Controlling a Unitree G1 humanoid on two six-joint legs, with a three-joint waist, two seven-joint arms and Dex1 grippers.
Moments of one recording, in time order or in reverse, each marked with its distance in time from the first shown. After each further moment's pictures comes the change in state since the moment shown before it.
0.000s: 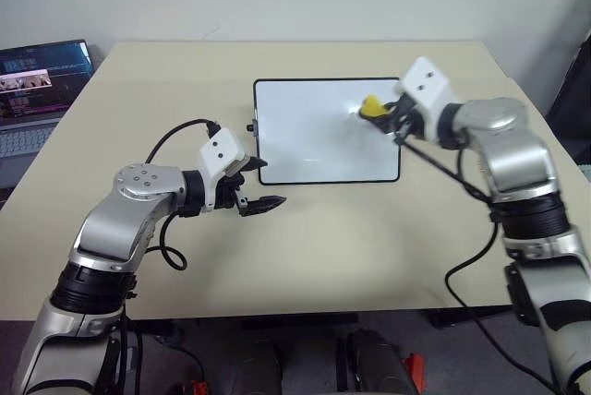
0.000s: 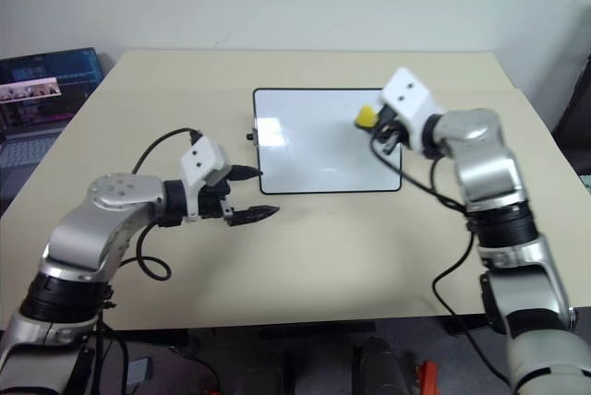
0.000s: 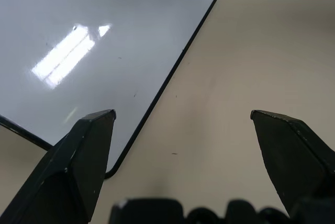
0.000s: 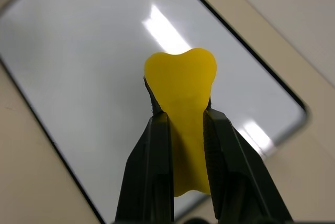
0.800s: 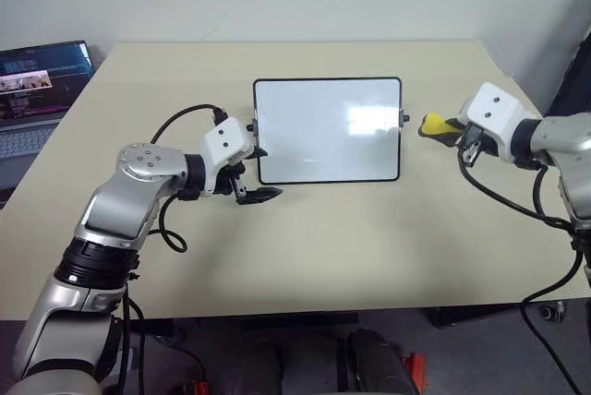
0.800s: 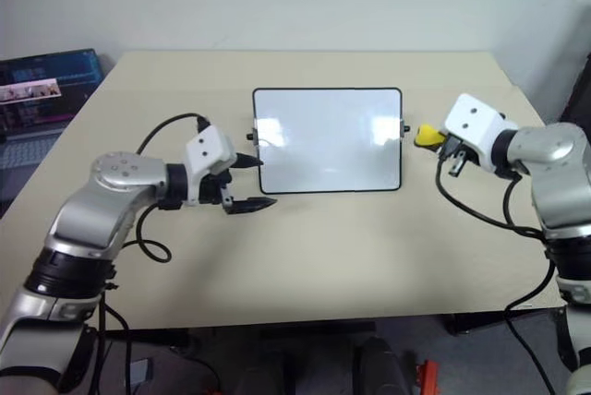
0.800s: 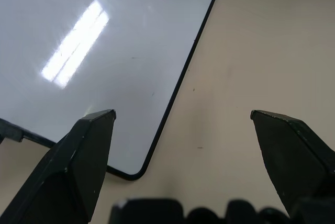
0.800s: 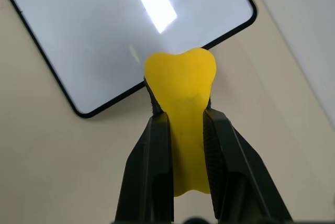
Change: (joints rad) left arm -0.087 0.051 -0.052 0.103 0.100 -0.078 -0.067; right arm 0.186 -0.255 -0.010 -0.076 0.025 -0.247 0.113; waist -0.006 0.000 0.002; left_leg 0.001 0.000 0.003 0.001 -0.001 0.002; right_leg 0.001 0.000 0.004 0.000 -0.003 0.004
